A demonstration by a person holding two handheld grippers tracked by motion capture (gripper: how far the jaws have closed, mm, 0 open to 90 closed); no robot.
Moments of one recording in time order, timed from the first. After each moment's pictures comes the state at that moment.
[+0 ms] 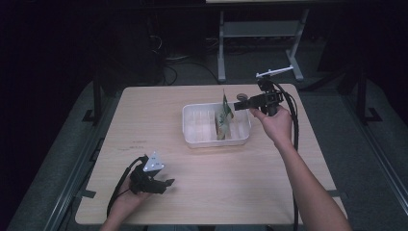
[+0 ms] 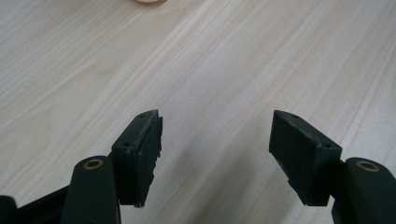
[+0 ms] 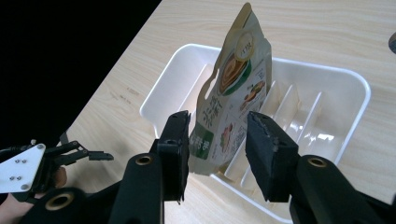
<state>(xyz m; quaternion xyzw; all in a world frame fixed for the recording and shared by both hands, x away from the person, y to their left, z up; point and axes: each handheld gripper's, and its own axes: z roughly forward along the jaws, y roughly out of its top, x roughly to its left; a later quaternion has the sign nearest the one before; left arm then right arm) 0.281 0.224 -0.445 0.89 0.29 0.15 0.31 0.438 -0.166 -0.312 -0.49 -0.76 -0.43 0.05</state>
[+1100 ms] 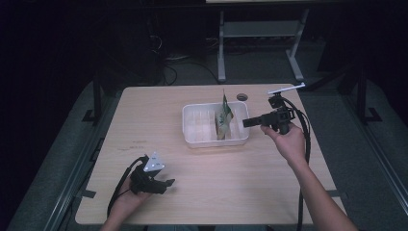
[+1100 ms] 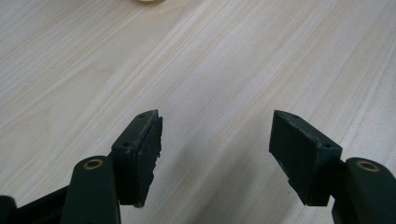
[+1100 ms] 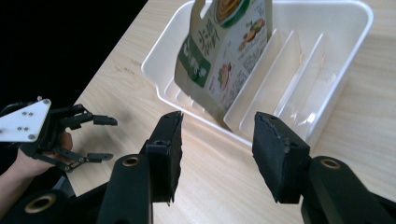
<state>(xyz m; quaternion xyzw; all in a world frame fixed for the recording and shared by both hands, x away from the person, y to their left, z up) 0.281 0.223 -0.446 0.89 0.29 0.14 0.31 0.397 -0.193 -0.336 -0.49 -0.76 -0.42 0.07</state>
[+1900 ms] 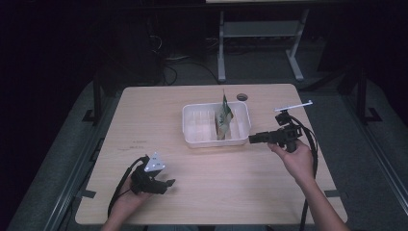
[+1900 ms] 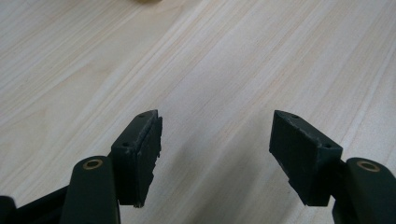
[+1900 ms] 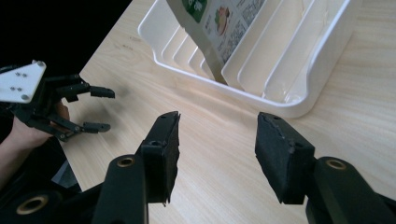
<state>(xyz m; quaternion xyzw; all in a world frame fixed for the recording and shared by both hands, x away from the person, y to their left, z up) 0.281 0.221 -0.447 0.89 0.29 0.14 0.31 0.361 -0.210 -0.364 -0.48 -0.76 -0.42 0.07</state>
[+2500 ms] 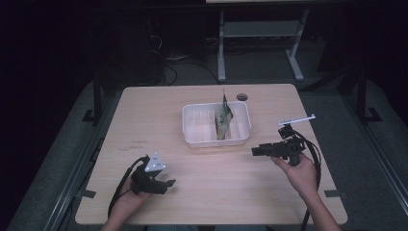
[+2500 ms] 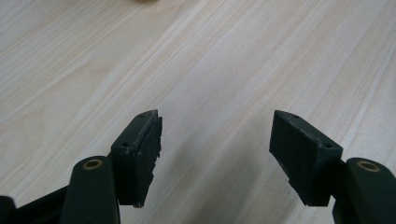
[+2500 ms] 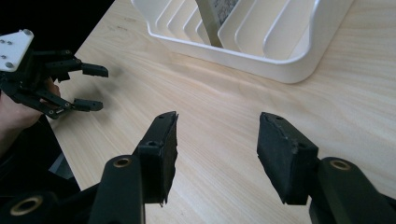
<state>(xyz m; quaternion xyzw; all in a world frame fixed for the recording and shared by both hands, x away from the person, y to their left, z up) 0.281 0.220 -0.447 0.90 0.29 0.14 0.31 0.336 -0.217 -0.388 -0.48 -0.77 -0.42 0.07</state>
